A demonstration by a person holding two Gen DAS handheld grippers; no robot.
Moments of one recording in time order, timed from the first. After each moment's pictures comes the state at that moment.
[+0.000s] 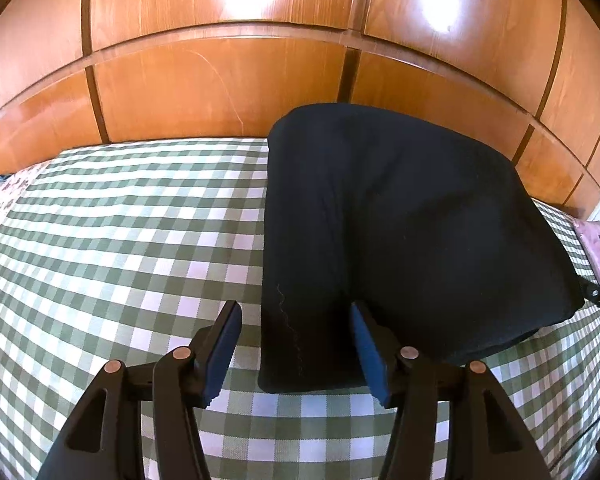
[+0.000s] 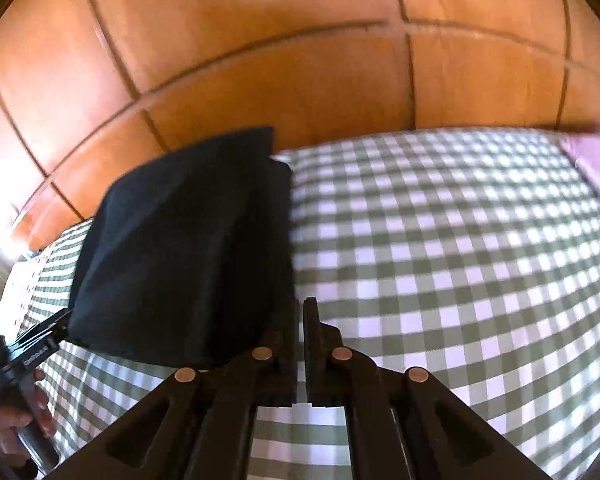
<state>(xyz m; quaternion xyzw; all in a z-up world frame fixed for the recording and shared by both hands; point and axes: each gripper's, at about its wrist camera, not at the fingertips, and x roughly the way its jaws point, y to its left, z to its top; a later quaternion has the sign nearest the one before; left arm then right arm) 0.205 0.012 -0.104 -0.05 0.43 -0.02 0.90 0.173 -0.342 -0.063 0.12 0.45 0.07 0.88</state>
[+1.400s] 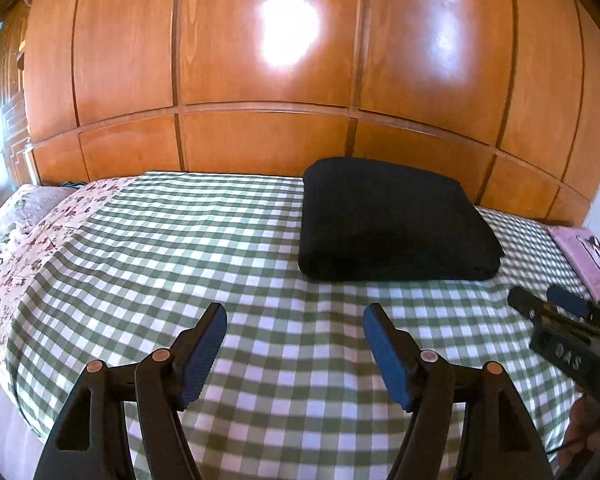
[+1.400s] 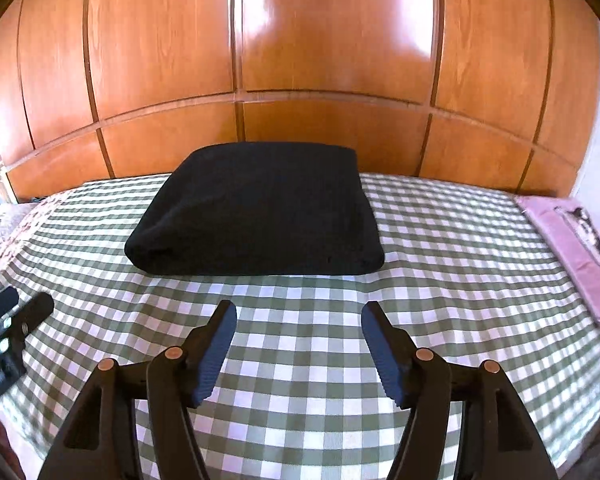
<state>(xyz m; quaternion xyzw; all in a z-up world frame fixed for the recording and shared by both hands) 0.004 0.021 -0.021 -0.04 0.34 0.02 0.94 0.017 -0.204 -0.004 0.00 0.38 0.02 0.92</state>
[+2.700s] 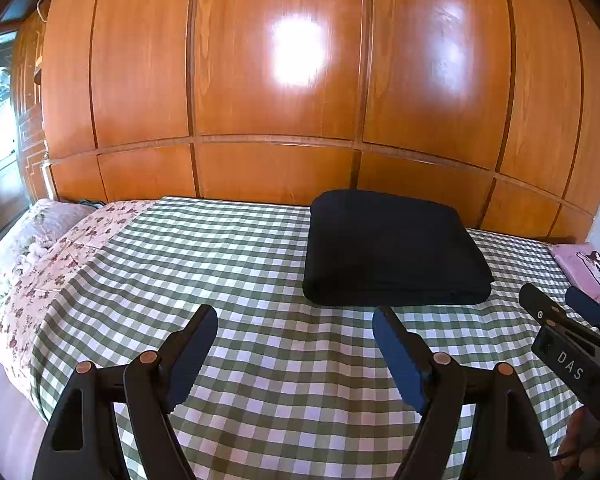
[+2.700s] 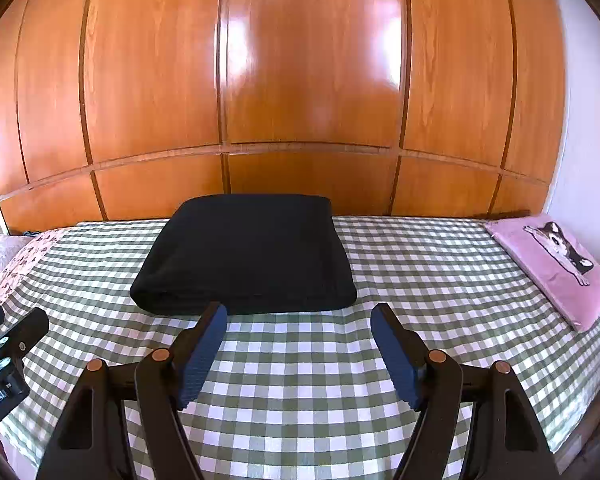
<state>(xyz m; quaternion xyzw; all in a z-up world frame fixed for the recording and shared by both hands) -0.014 0.016 0.013 -0.04 0.30 0.05 0.95 -0.008 -0.205 0.036 0.00 0.31 -0.02 0.95</state>
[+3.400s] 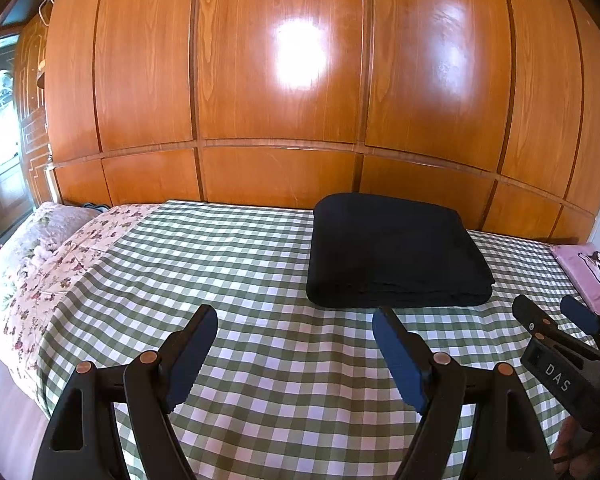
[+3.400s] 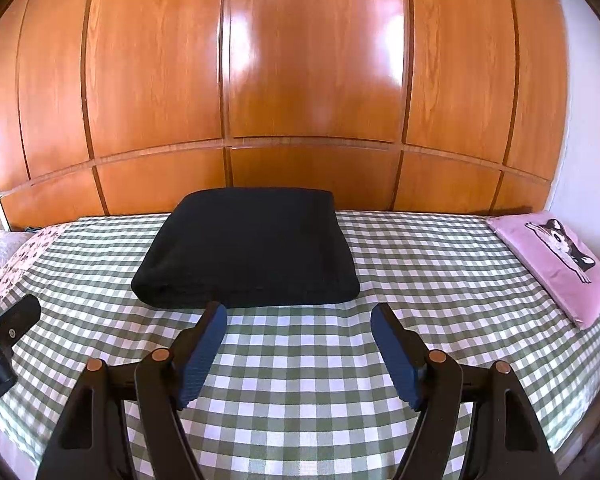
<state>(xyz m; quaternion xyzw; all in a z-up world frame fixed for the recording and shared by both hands) -0.018 0.014 0.017 -0.04 0.30 0.06 0.95 -0.007 -0.204 0.029 0.00 0.32 -0.01 0.95</state>
